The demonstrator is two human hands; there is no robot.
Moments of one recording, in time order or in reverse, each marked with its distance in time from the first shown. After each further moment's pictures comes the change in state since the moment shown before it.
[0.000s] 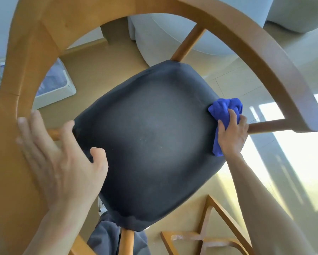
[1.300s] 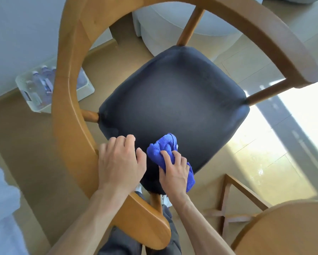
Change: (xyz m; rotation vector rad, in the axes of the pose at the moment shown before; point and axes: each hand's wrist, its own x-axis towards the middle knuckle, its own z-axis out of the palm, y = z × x) left_hand -0.071 -0.026 -0.016 0.142 -0.236 0.387; right_hand -0.293 -0.092 0.038 0.072 -0.184 -0.286
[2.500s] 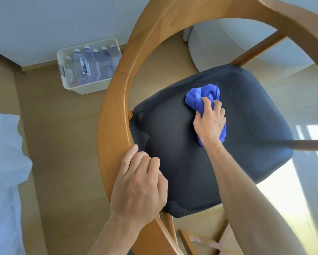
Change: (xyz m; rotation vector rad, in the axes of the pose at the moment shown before) left_hand -0.011 -0.035 0.003 -0.151 0.169 -0.005; right_hand 0.223 -0.046 -0.010 -0.106 0.090 -0.053
